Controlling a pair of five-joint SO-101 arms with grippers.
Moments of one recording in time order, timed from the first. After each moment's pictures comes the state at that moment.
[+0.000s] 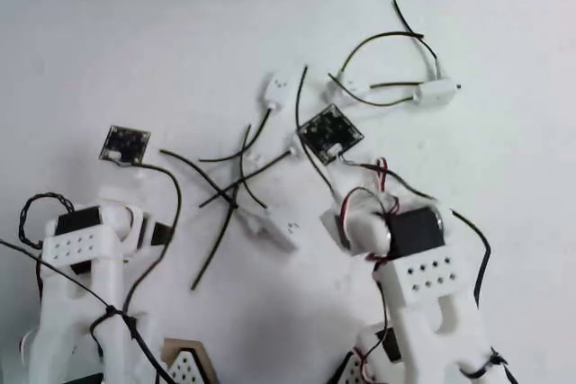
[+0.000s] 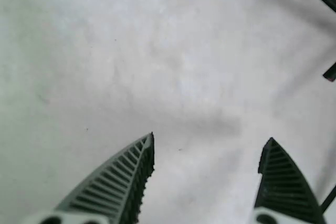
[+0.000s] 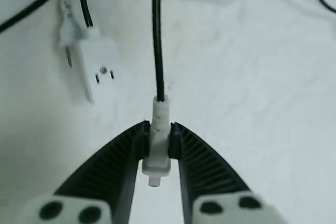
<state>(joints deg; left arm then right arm) -22.0 -37.0 67.3 51.9 -24.8 -19.4 -50.1 44.5 75.8 20.6</state>
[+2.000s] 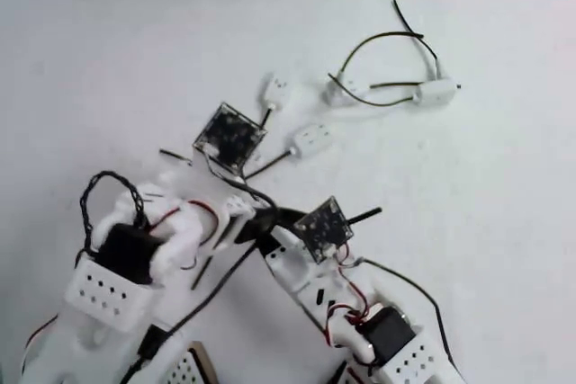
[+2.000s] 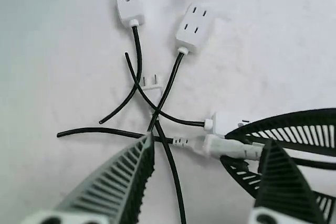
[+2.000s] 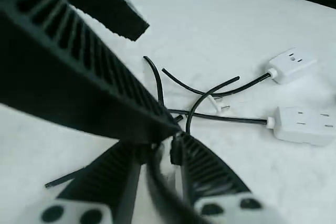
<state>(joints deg) 19.9 -56.4 49.6 66.9 -11.8 -42.4 -101.6 95.4 37.7 0.7</state>
